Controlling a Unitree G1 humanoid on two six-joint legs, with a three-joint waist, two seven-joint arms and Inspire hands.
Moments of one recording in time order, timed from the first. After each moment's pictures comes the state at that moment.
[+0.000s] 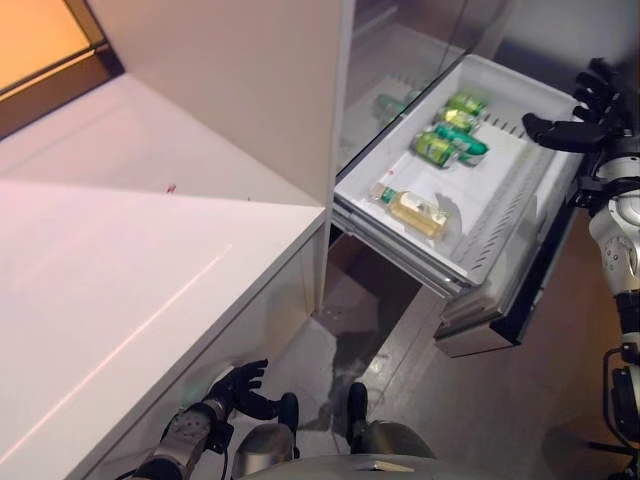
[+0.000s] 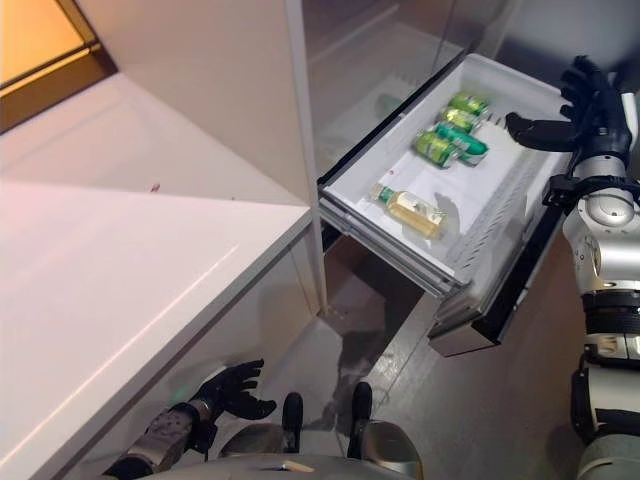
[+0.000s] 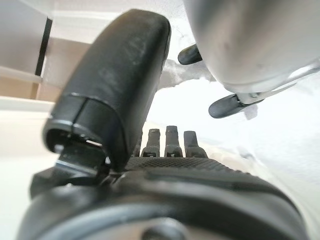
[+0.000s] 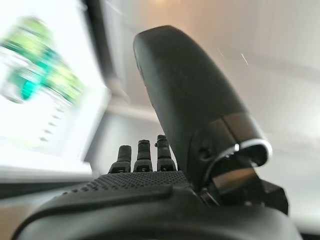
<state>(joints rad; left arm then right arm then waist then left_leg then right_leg) -0.01 0.34 -0.32 0.96 -0.15 -0.12 -0.16 -0.55 -0.79 -0.14 0.37 0.56 0.01 -0.27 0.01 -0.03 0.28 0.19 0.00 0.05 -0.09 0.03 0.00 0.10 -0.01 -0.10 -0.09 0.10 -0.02</state>
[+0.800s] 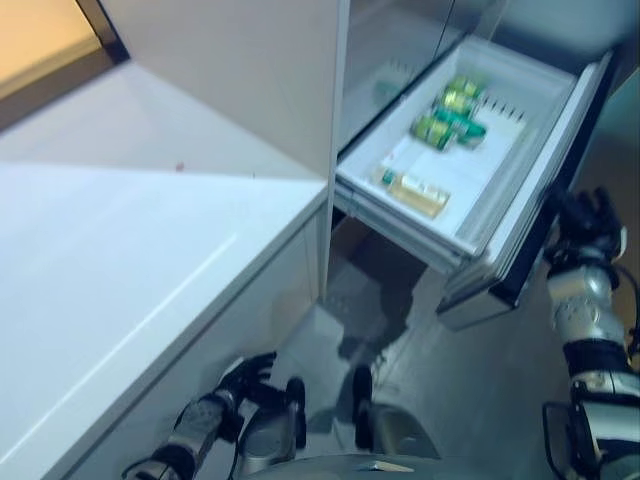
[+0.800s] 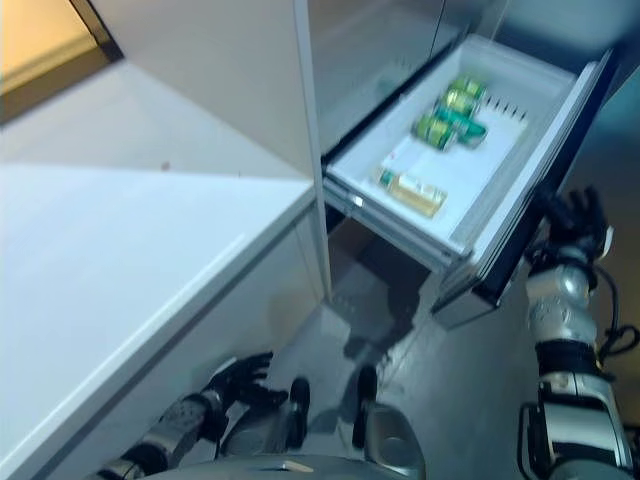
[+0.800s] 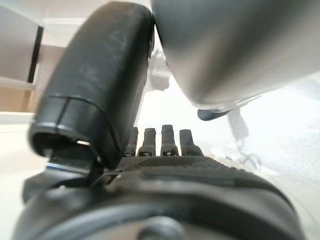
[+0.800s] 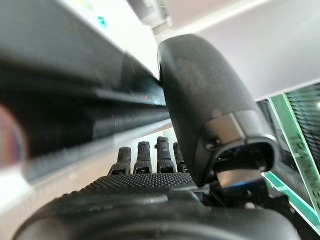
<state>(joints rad) -0.17 0.33 -0.37 0.96 -0.18 -0.12 -0.11 -0.58 -0.62 -0.22 0.60 0.96 -0.18 -0.39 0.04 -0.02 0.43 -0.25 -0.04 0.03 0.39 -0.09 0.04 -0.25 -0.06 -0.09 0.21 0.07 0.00</state>
